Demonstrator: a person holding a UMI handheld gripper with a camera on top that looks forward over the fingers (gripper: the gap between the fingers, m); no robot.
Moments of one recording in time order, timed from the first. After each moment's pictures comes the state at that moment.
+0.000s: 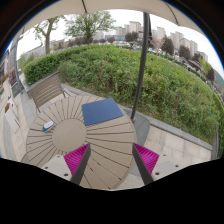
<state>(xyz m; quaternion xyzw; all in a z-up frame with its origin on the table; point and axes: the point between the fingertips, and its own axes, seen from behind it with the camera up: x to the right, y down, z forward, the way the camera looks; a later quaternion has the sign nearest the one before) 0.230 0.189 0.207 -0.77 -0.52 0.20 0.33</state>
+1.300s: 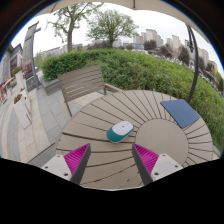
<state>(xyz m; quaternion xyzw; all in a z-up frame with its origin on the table) -0.026 -0.188 0.040 -0.71 -0.57 0.27 0.32</state>
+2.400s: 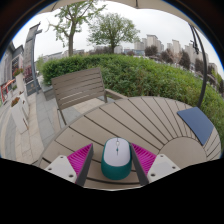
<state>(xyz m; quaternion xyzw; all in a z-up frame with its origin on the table) -0.165 -0.166 -0.014 -0.69 -0.56 0.30 0.35</state>
